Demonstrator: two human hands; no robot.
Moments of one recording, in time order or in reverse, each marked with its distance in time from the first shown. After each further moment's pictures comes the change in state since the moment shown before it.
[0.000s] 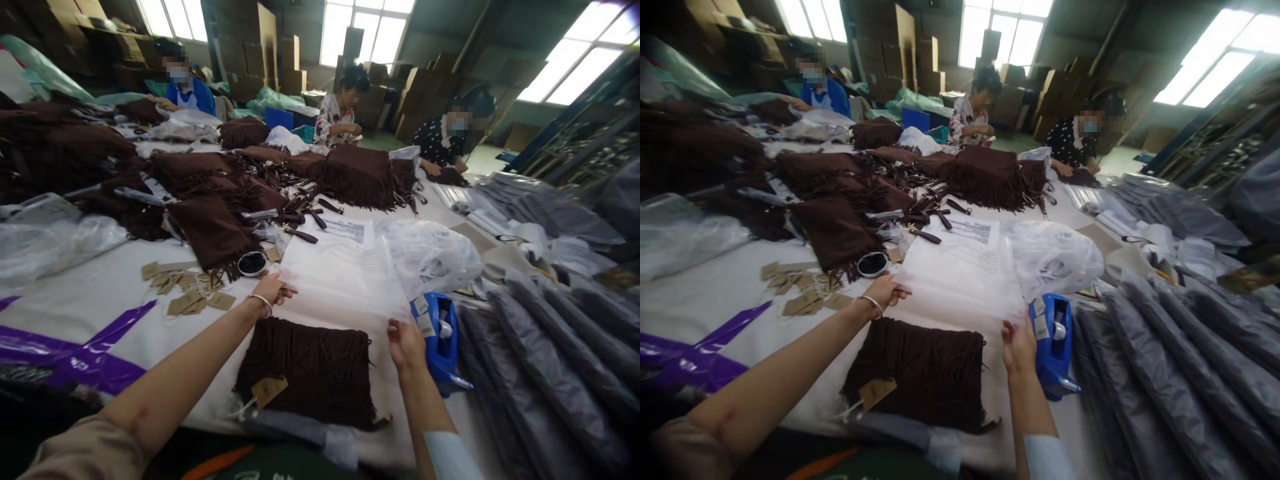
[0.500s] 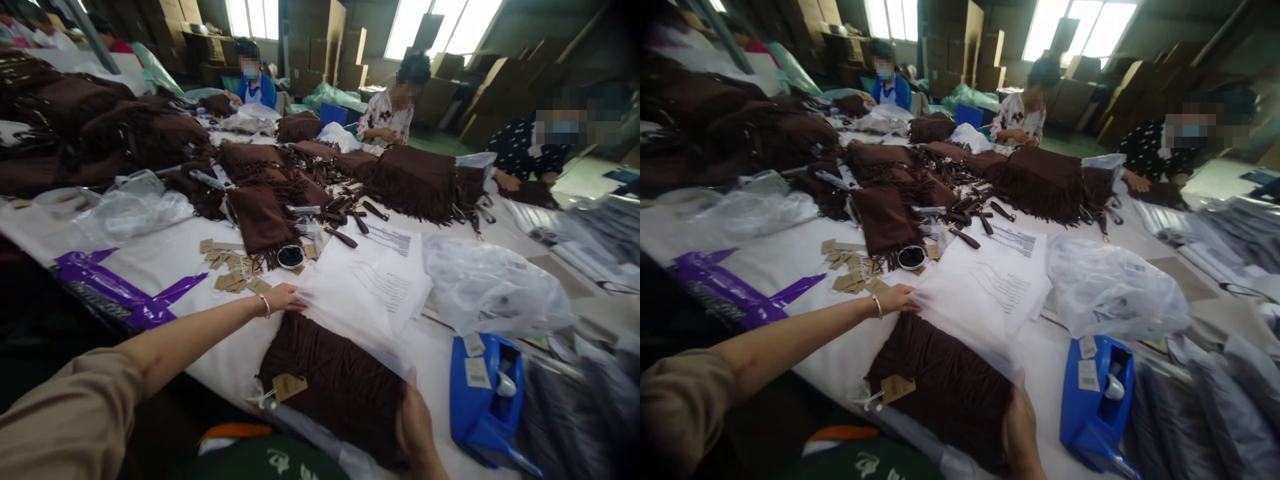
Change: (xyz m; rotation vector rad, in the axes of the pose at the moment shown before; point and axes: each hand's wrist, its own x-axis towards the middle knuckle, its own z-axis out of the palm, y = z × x) left_hand -0.025 -0.063 -0.032 -0.662 -0.186 -0.196; right_hand -0.091 0.023 -0.003 -0.236 -0.297 0.366
